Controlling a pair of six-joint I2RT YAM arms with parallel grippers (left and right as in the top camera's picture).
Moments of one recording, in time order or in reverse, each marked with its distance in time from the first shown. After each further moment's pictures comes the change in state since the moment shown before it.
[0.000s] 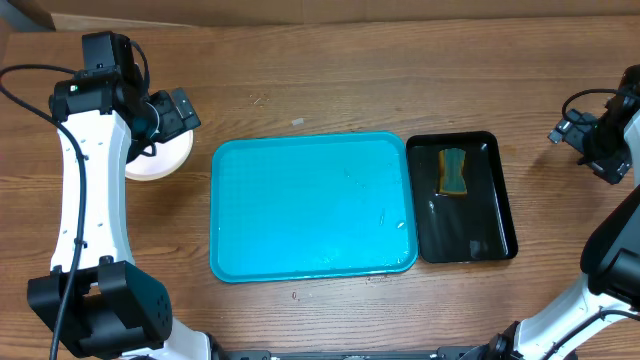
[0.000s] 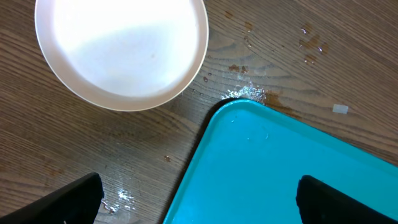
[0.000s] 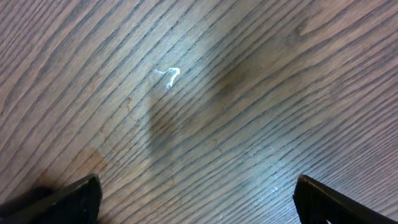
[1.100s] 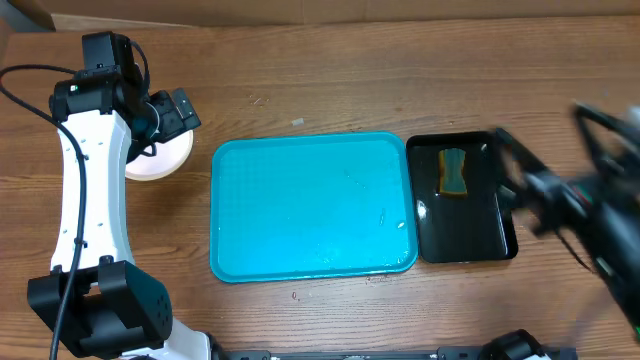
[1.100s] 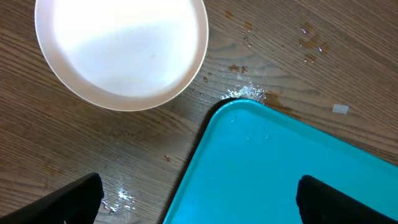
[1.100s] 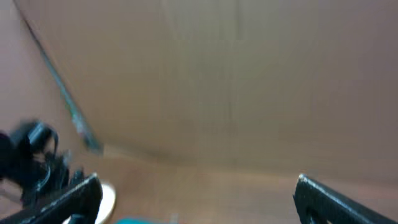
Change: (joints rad) left arm 0.000 0.000 0.000 0.000 0.000 0.000; right arm 0.818 -1.187 -0.064 0.216 0.024 -0.105
